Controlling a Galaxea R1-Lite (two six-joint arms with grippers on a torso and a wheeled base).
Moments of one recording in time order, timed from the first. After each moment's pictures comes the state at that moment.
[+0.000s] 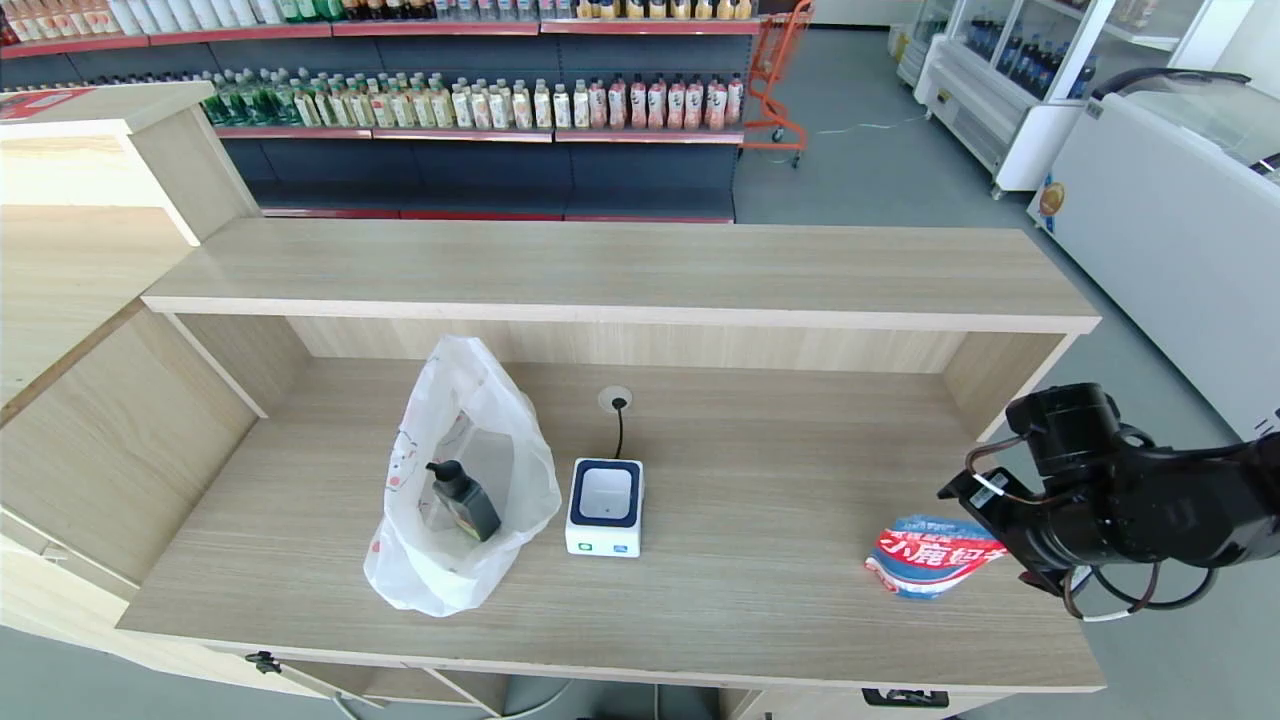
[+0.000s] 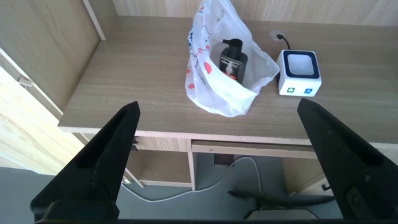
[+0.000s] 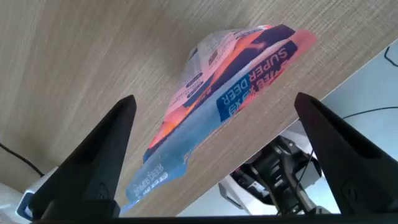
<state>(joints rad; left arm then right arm) 0.00 0.00 0.00 0.00 -0.02 0.00 0.13 1.87 -0.77 -0.24 -0.23 0.98</state>
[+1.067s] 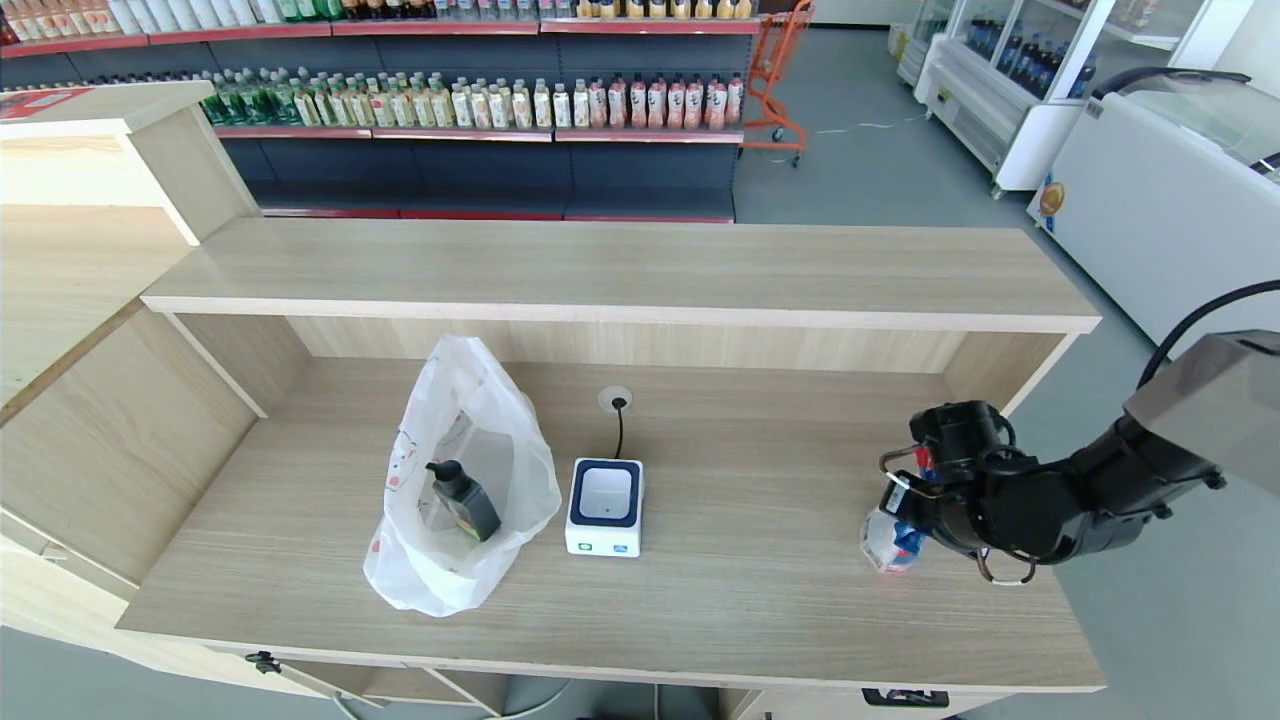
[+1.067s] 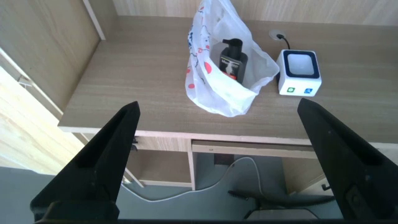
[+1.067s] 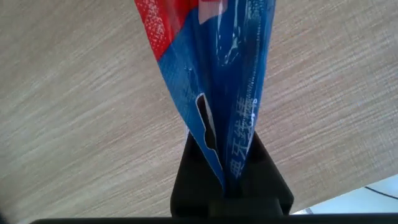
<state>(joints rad) 0.00 0.00 0.00 0.00 -0.02 0.00 0.19 2.15 -0.92 -0.46 -0.27 0.62</state>
